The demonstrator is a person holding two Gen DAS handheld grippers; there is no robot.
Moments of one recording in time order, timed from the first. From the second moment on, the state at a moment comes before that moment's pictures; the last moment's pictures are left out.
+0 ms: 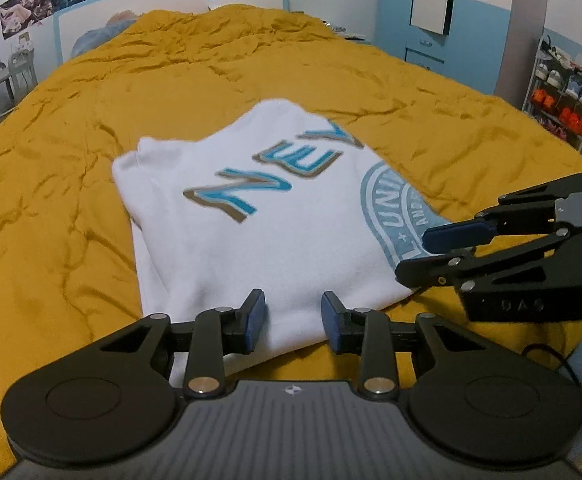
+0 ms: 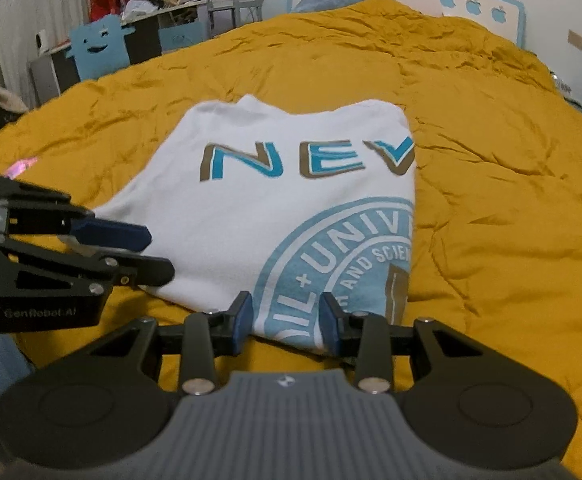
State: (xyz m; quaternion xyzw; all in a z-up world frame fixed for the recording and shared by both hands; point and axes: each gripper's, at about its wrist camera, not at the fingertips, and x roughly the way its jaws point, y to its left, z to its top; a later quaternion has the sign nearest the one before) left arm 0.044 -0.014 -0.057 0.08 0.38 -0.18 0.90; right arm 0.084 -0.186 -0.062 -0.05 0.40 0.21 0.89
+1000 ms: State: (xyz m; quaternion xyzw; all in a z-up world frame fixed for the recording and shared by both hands) left arm -0.029 -0.018 0.022 0.01 0.25 0.01 0.97; right arm -0.016 -0.207 0.042 0.01 0.27 0.09 0.96
